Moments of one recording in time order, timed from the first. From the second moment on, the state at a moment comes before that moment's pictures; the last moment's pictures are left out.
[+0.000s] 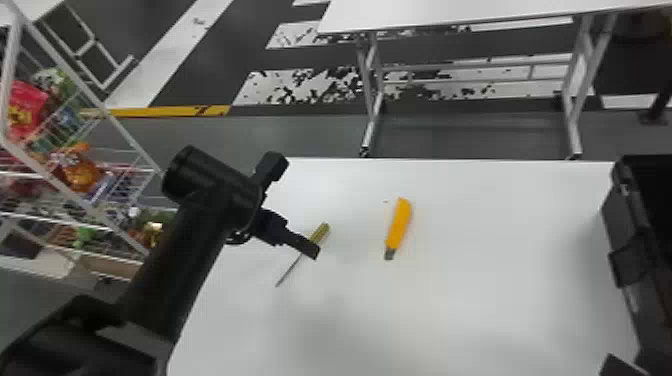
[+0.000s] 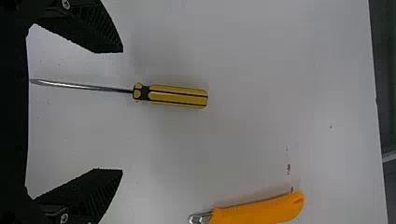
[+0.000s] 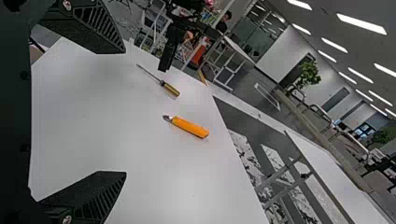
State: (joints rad) left arm -0.36 0.46 -0.27 -1.29 -0.25 1.24 -1.00; right arm 0.77 -0.19 -0.30 -2.23 -0.67 0.78 0.74
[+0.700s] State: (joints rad) left arm -0.37 0.50 -0.38 -1.24 -0.27 1.23 -0.99; right arm 0.77 -0.18 -0.30 -2.21 -0.67 0.76 0.74
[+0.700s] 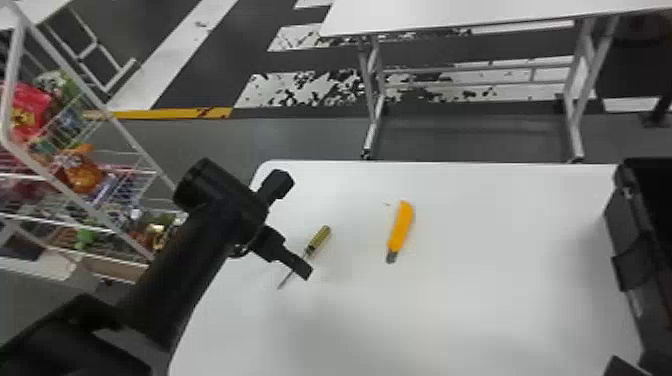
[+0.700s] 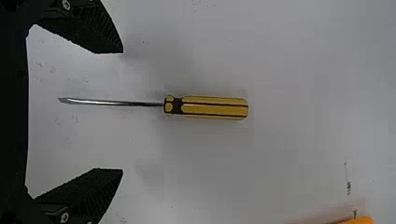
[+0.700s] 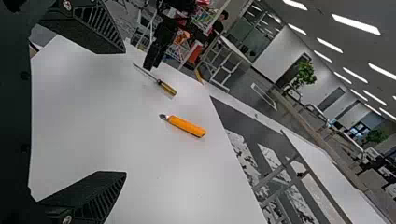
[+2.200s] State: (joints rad) left arm -0.41 0.45 -0.49 -1.13 -0.34 1.19 -0.89; right arm 0.74 -0.20 -0.35 -2.15 -0.73 0.76 0.80
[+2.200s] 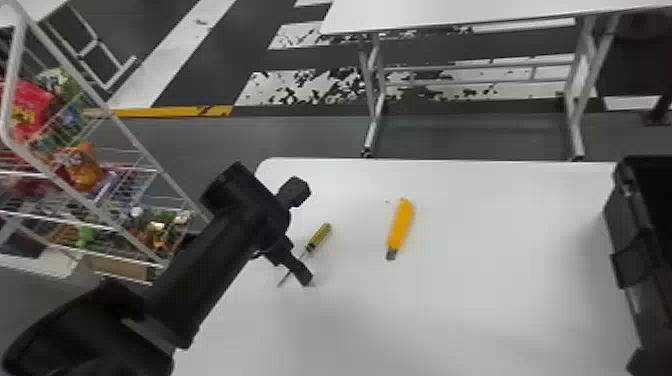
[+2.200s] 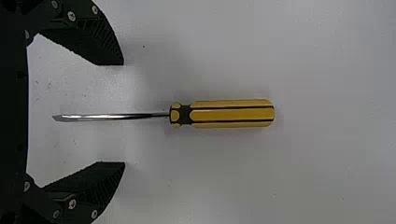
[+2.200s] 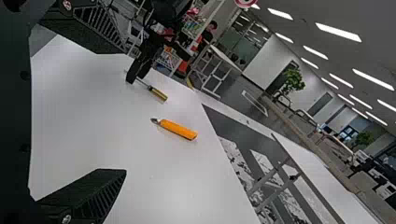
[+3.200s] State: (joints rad) left arm -0.40 0.44 -0.46 -1.18 -0.33 1.19 -0.88; right arm 0.71 -0.21 -0.36 -2.10 -0.73 0.74 0.80
